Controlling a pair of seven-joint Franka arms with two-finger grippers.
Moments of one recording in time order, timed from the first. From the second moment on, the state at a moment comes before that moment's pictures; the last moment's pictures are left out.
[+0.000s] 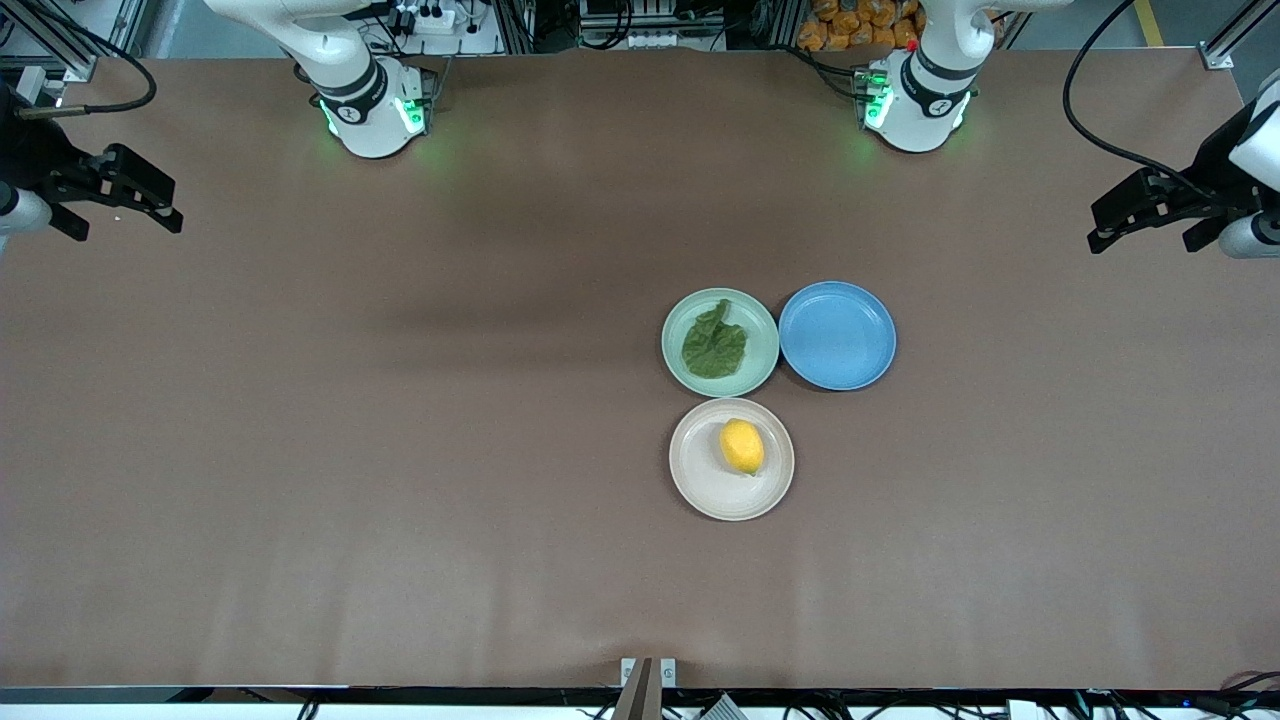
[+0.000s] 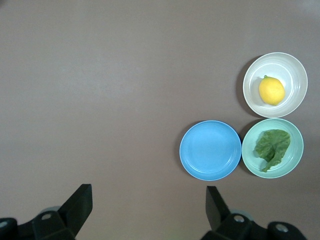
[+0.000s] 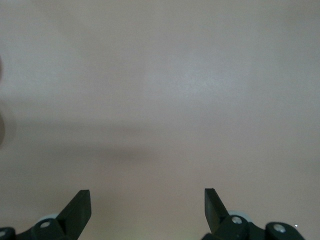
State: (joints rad) left arm -0.13 -0.02 0.04 -1.53 0.00 1.53 -0.10; right arm 0.10 -0.08 -0.05 -1.57 0.01 1.50 -0.03
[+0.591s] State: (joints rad) left arm -0.13 -0.02 0.04 -1.52 0.00 1.53 -0.09; right arm 0.10 -0.07 -0.05 -1.57 0.01 1.55 -0.03
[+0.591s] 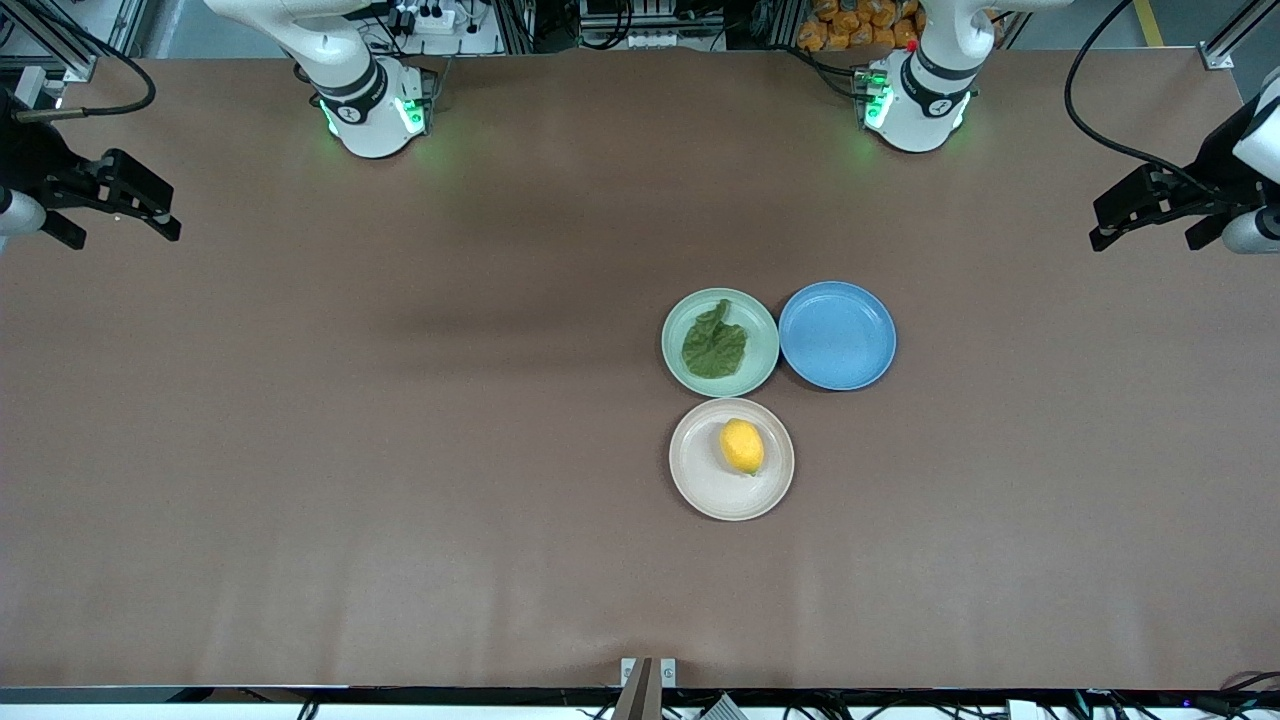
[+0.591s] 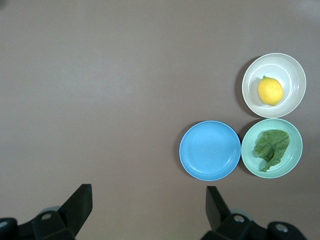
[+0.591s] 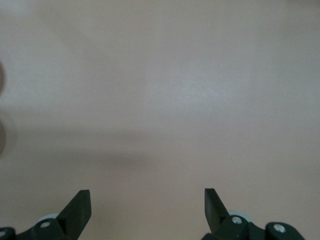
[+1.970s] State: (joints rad) left arm -0.12 -0.01 0.04 -1.52 -0.07 1.52 -0.17; right arm 0.10 -0.07 -0.05 -1.58 0.01 1.55 -0.03
